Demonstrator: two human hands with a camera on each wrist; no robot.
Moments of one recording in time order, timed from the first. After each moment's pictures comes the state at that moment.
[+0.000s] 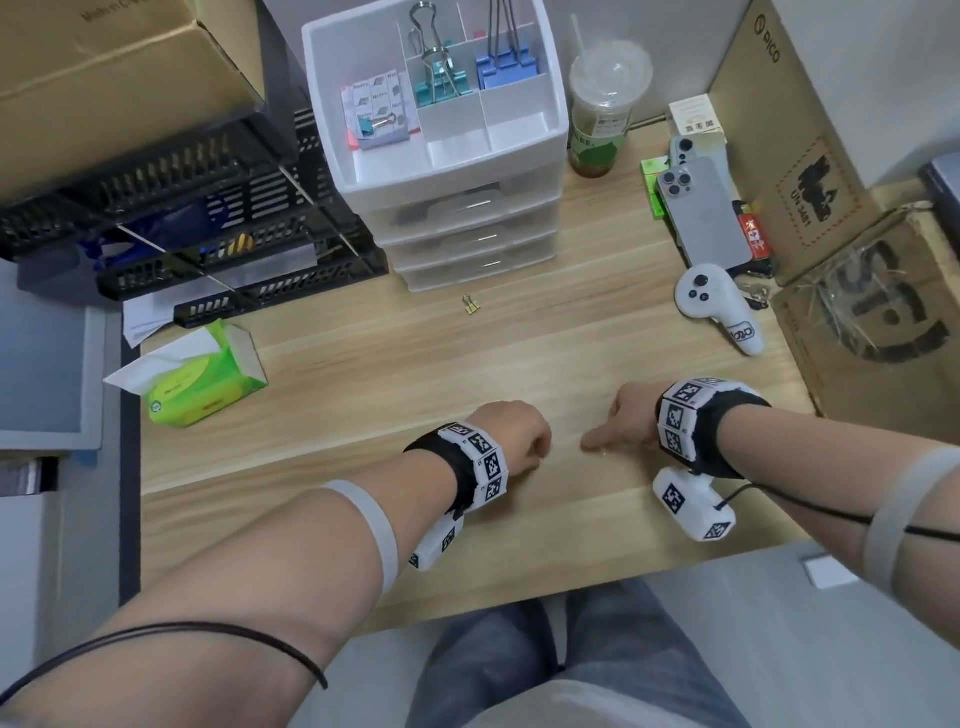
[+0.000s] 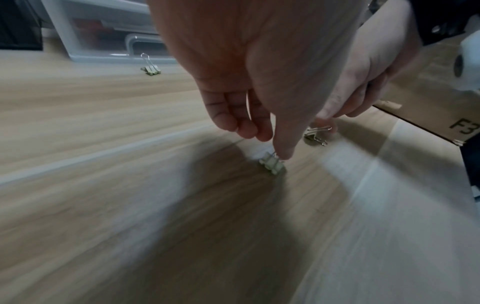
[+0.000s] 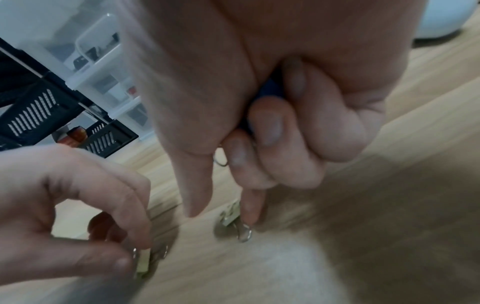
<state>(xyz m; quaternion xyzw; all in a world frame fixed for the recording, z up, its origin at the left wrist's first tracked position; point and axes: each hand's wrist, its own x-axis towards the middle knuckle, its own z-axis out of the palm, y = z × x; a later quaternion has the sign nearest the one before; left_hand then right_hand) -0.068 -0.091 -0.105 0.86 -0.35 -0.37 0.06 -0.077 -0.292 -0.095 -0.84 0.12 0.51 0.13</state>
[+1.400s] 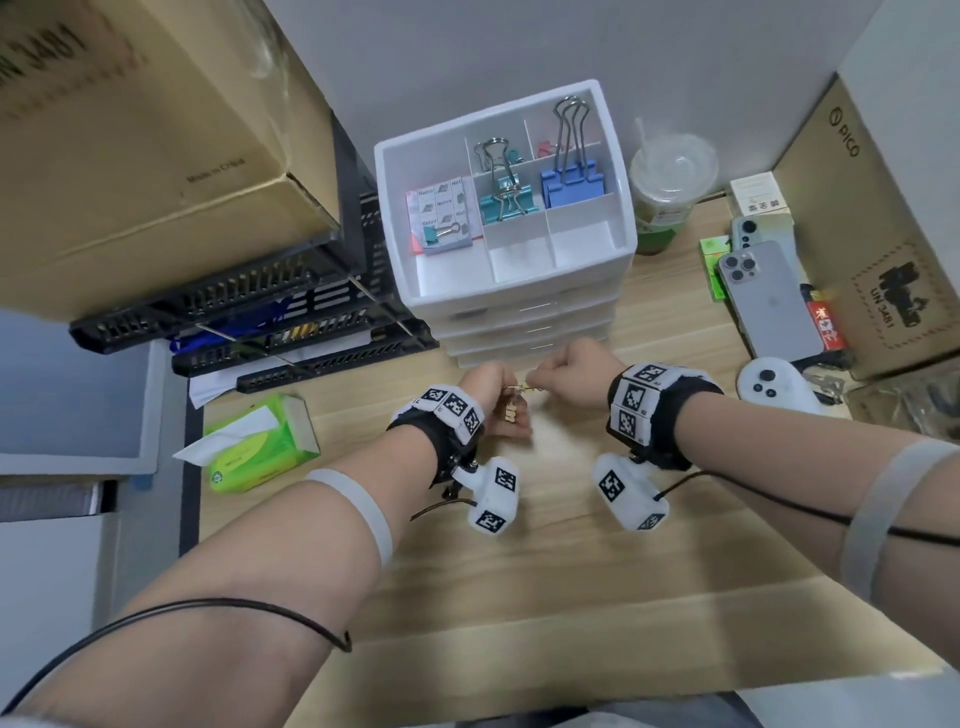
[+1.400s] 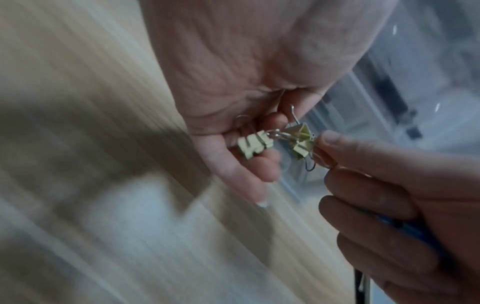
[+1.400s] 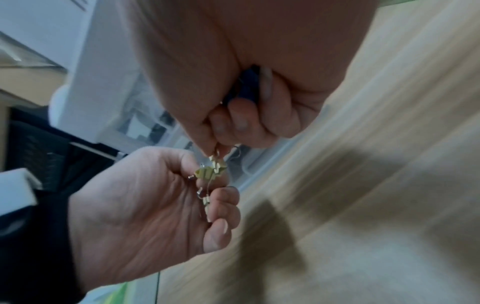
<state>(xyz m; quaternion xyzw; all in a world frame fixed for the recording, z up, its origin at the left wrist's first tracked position) 0.072 -0.058 -0.059 0.69 0.27 -0.39 0.54 0.066 -0.210 -0.054 -0.83 0.11 0.30 0.45</state>
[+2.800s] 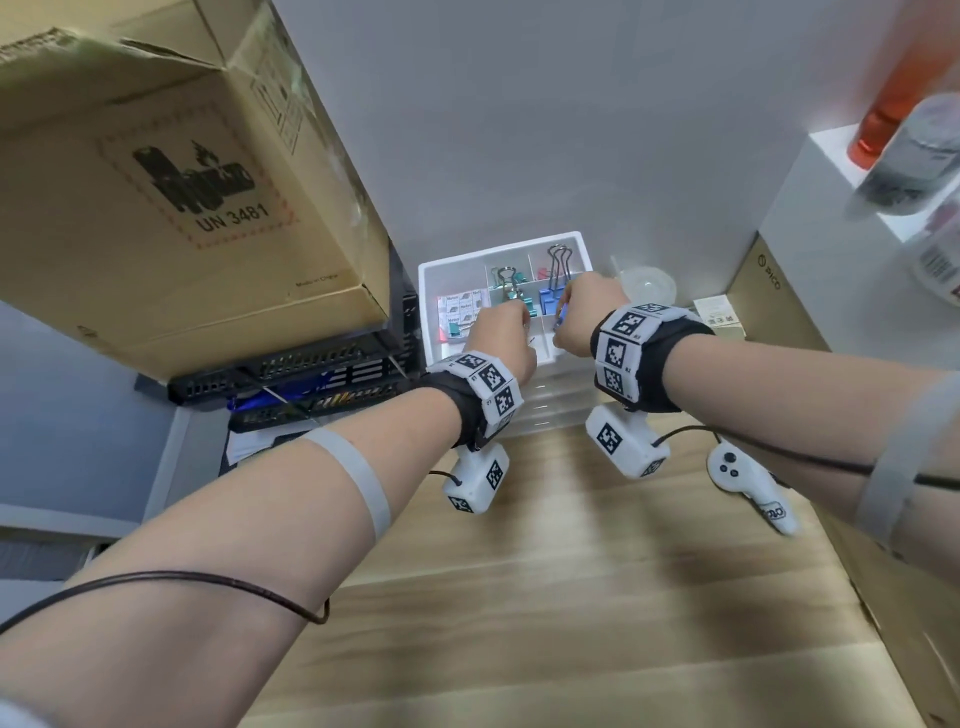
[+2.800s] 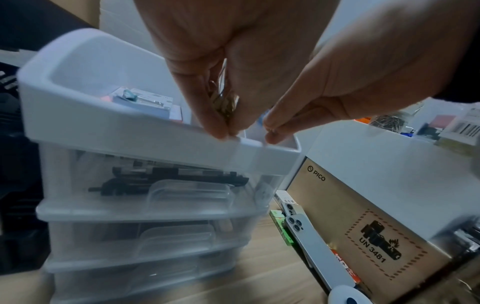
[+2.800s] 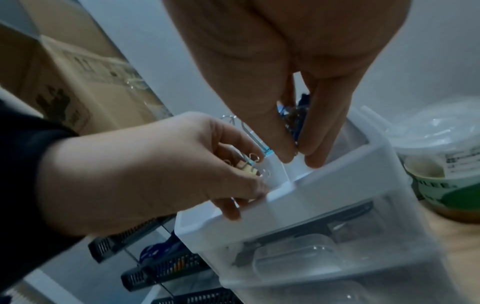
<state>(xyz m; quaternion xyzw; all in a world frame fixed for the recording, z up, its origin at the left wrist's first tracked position) 0.131 -0.103 0.085 0.98 -0.06 -0.07 0.20 0.142 -0.226 0.100 -0.96 0.09 0.11 0.23</state>
